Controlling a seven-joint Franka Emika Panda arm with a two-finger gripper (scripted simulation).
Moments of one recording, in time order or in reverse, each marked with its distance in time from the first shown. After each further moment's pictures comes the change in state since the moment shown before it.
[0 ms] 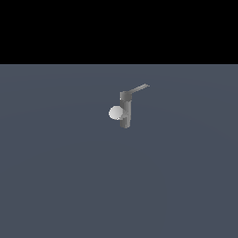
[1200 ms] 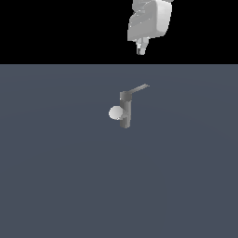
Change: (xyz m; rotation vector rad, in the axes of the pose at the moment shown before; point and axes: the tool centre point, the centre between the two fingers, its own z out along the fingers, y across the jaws) arm 0.170 -0.024 0.152 -0.015 -0.021 0.741
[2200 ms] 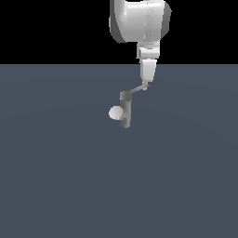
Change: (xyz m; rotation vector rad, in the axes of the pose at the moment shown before) arm 0.063 -0.044 0.133 -0.026 0.059 0.434
